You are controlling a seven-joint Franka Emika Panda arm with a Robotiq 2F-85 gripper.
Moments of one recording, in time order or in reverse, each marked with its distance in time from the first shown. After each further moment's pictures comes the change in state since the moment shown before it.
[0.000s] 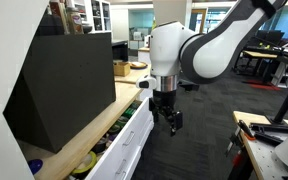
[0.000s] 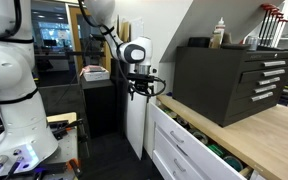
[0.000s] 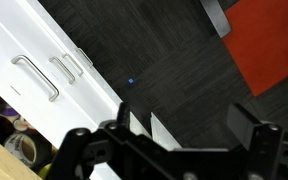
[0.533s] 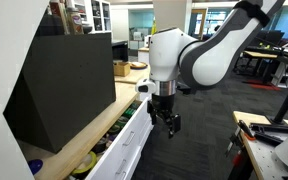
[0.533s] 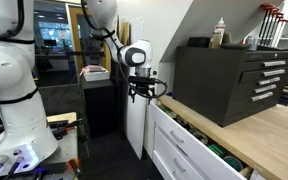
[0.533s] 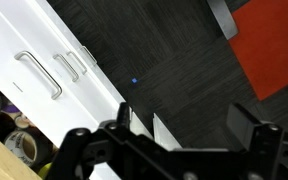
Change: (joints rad) arm -0.005 0.042 0.001 0.005 -0.043 0.057 0.000
